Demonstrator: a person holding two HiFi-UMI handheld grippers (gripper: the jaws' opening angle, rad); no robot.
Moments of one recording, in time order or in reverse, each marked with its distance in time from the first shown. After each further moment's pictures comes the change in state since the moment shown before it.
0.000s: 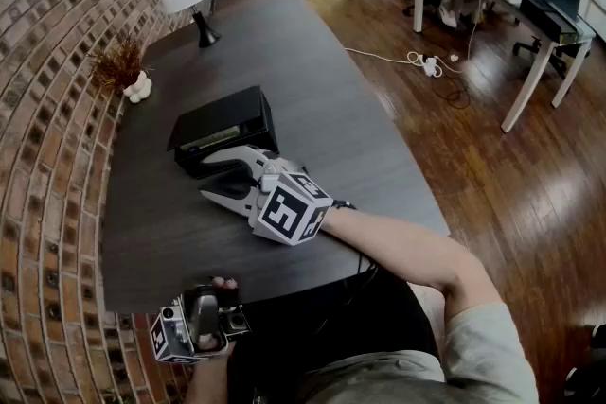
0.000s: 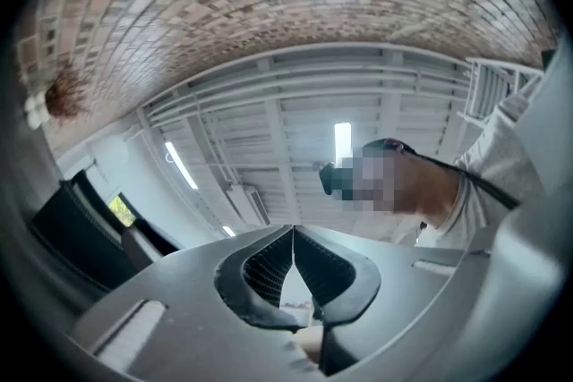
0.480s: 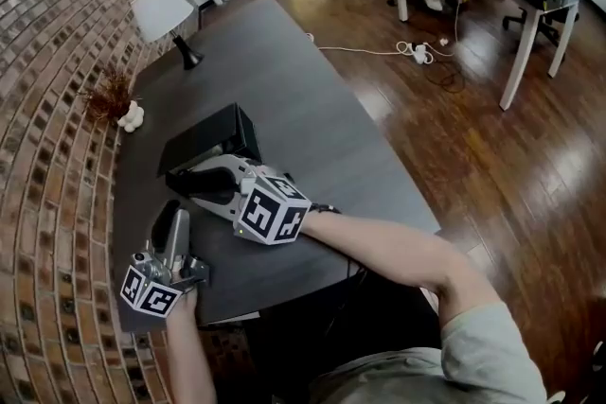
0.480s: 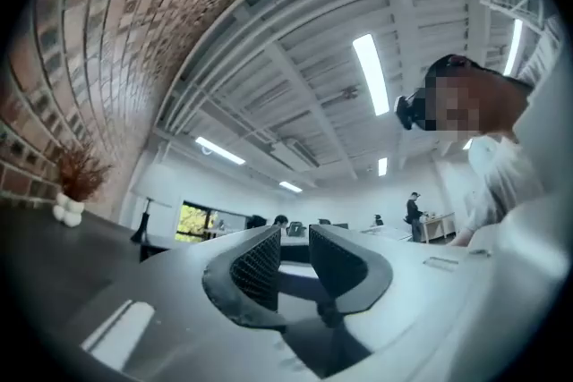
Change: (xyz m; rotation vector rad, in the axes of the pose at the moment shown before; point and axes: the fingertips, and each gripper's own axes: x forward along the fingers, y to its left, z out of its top) left arm 0.016 0.167 -0.010 0.297 0.377 0.375; right arm -0.012 -0.023 -0.016 0.074 0.045 -0.040
